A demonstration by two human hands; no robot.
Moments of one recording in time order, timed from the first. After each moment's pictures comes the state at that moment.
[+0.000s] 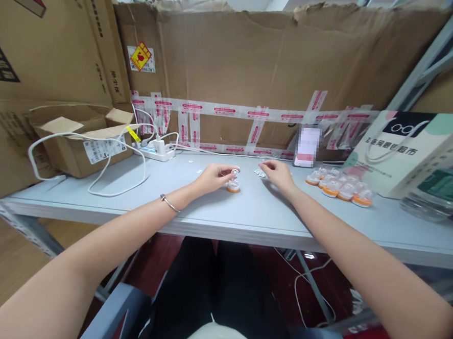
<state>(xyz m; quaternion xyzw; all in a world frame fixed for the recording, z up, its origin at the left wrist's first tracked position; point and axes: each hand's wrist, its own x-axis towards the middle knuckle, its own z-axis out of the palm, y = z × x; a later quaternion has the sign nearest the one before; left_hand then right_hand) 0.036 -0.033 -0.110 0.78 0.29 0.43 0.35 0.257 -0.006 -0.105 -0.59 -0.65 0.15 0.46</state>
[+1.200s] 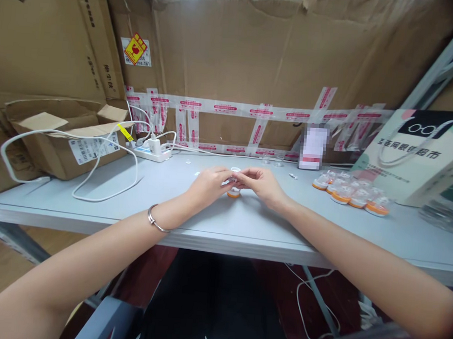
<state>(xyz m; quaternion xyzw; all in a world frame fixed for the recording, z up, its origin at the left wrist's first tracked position) 0.033 -0.039 -0.111 0.86 0.30 0.41 -0.08 0.197 -0.045 -0.097 -0.39 -0.65 0.45 0.47</state>
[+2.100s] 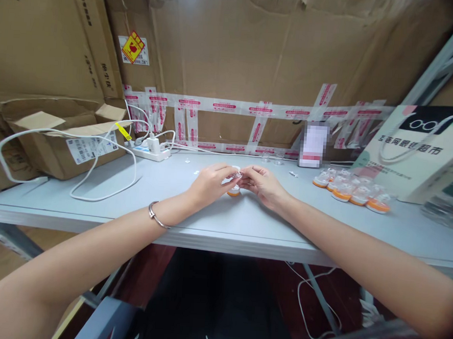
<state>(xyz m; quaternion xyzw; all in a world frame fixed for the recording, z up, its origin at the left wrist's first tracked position) 0.039 -0.038 -0.115 0.84 0.26 0.47 -0.09 0.197 -0.046 -0.099 -0.40 -0.55 0.53 0.51</state>
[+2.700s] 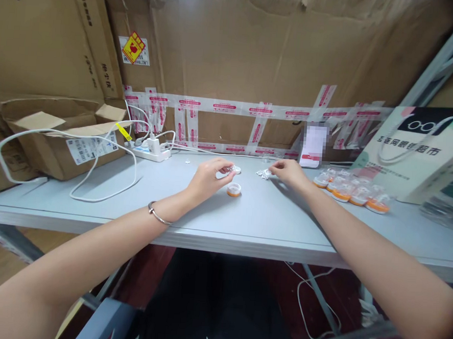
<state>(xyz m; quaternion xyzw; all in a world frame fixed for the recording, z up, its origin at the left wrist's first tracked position) 0.034 -0.033 -0.107 0.81 0.29 0.52 0.01 0.284 0.027 -0.101 -0.65 -0.64 0.10 0.38</state>
